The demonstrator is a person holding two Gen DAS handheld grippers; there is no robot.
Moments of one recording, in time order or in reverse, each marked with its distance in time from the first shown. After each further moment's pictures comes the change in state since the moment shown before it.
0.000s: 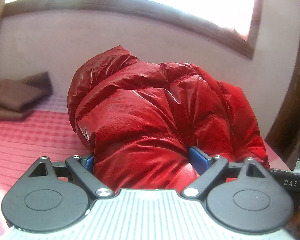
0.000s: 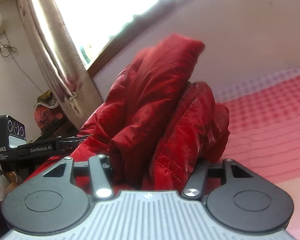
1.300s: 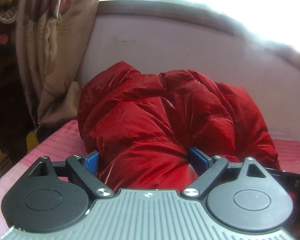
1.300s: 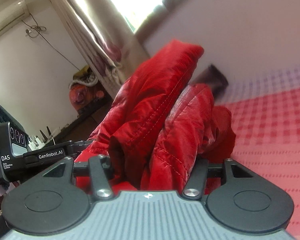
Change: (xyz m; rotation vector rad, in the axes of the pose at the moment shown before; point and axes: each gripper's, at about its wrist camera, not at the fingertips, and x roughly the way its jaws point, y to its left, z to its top) left arm -0.021 0.073 -0.010 -0.104 -0.049 0.349; right arm 0.201 0.109 -0.020 -0.015 0.144 0.273
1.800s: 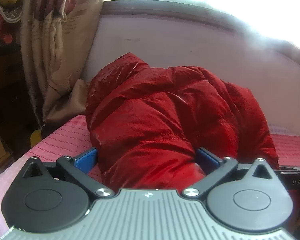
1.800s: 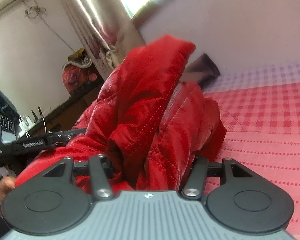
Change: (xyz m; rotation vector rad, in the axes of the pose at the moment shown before) left arm 0.000 0.014 -0.012 0.012 -0.011 0.023; right arm -0.003 -0.013 -0.015 -0.091 0.070 -0.053
